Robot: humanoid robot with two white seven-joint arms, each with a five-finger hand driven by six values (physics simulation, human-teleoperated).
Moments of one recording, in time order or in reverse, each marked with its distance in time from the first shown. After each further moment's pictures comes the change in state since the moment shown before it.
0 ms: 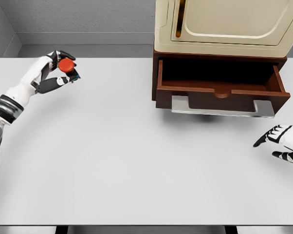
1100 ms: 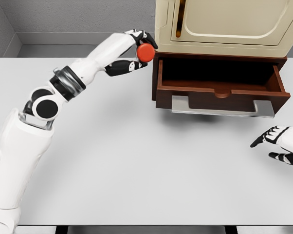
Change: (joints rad) left arm -0.170 -0.204 -0.201 -0.291 -0.521 -0.001 0.005; right arm -0.006 0.043 0.002 -0.004 0.010 0.000 0.000
